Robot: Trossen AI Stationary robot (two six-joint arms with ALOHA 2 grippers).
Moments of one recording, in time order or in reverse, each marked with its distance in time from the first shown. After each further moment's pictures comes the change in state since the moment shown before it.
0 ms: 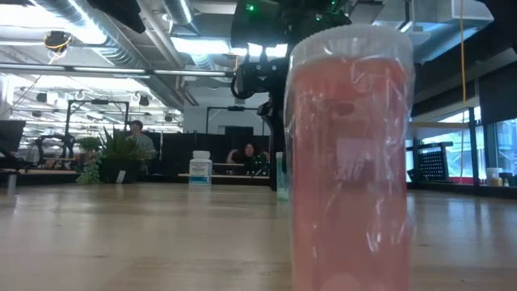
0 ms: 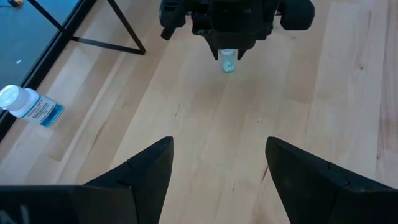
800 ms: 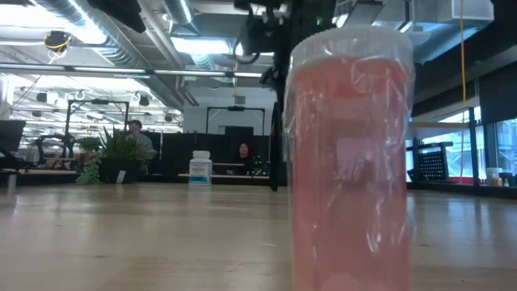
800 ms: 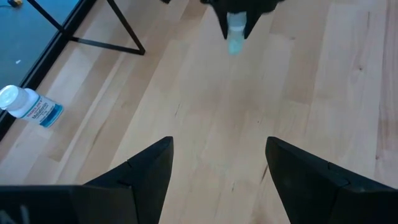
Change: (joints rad) left arm 0.000 0.000 0.000 0.002 0.000 0.000; right arm 0.028 -0.043 0.125 -0.179 -0.002 0.002
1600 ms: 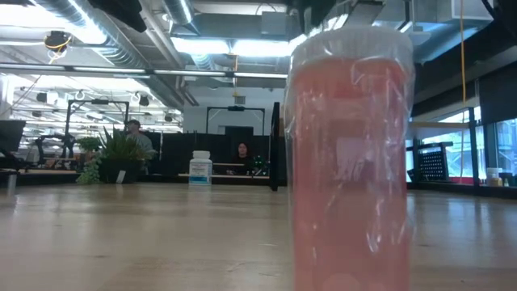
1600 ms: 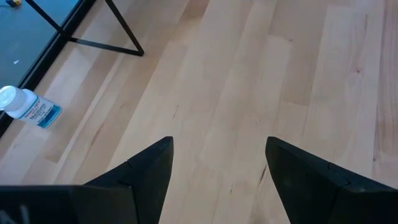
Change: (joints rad) left arm 0.000 0.000 0.000 0.009 0.000 0.000; right arm 0.037 -0.002 0.537 -0.571 0.006 0.027
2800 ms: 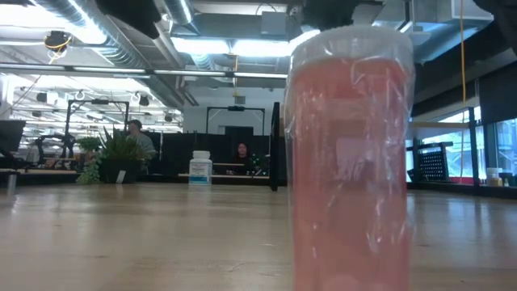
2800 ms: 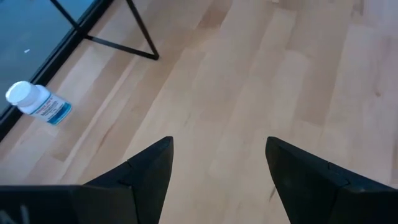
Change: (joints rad) left arm 0.077 0.000 0.000 0.030 -0.001 0.002; right arm -0.649 -0.171 0.022 0.002 0.029 0.238
